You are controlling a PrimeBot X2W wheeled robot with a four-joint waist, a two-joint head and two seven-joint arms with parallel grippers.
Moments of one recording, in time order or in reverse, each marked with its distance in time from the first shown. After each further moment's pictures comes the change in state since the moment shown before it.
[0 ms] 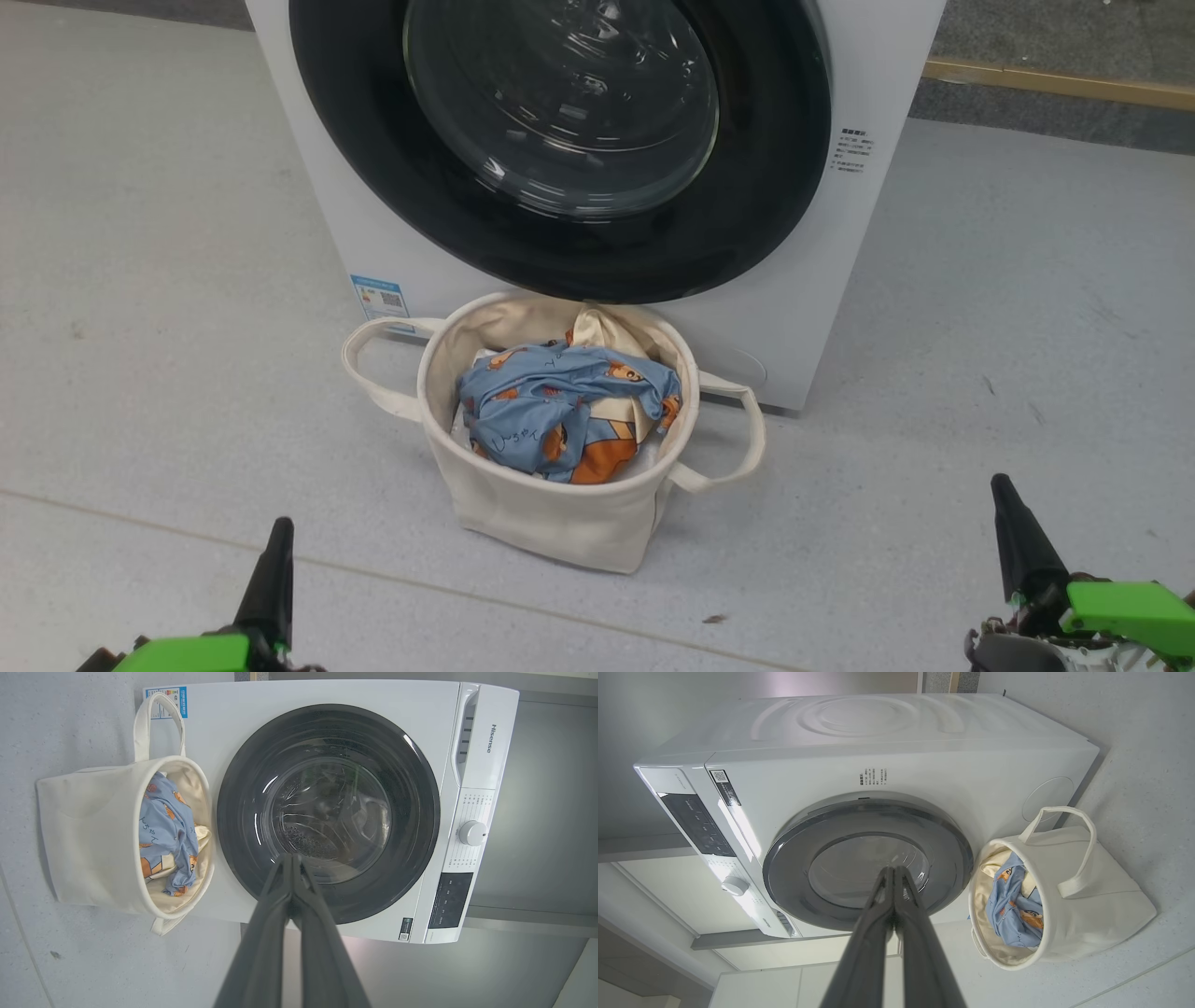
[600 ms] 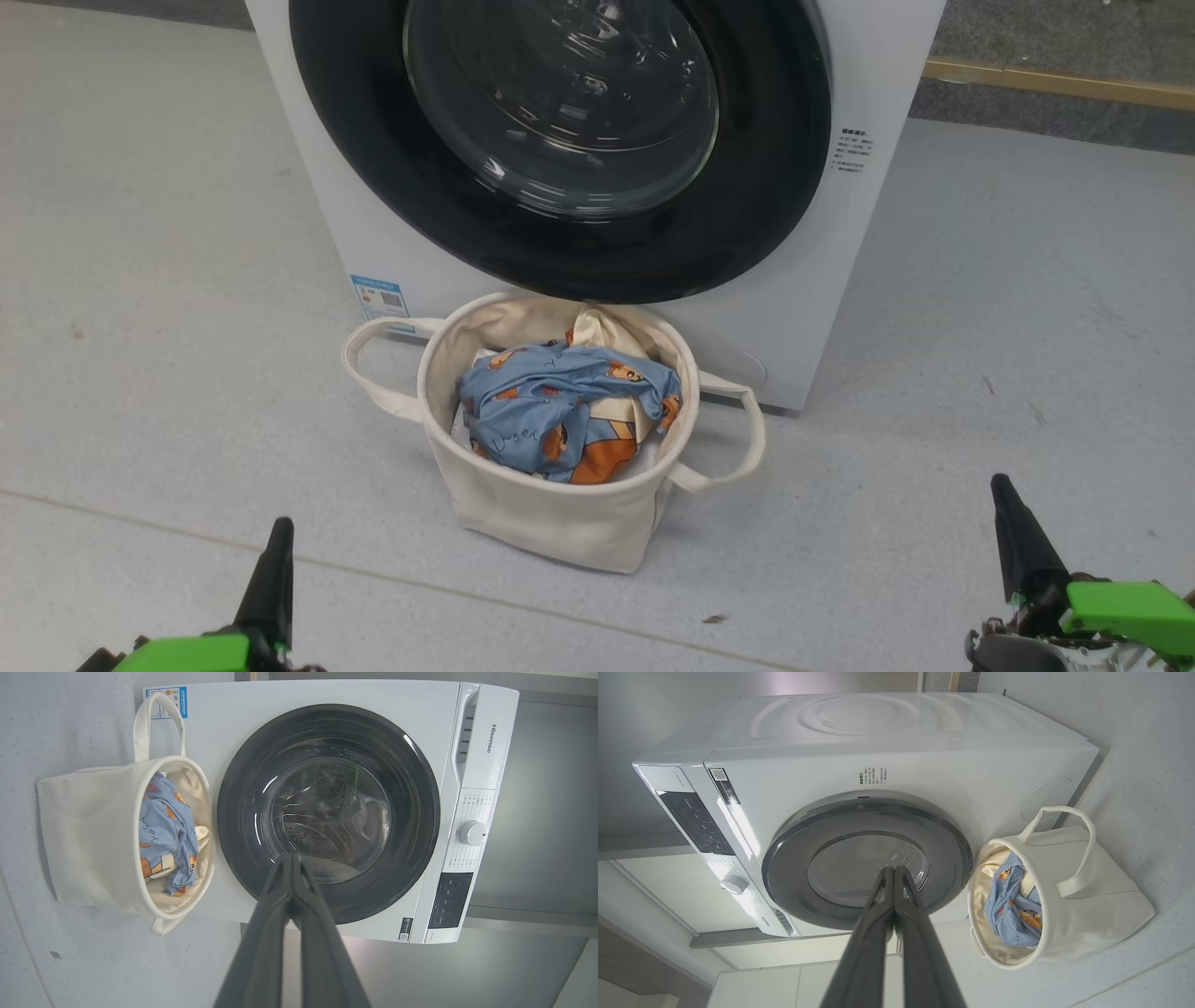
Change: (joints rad) left arm 0.000 0.000 0.000 0.000 0.000 0.000 0.000; right arm 0.000 0.001 -0.003 0.000 -0.007 0.000 0.006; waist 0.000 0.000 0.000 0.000
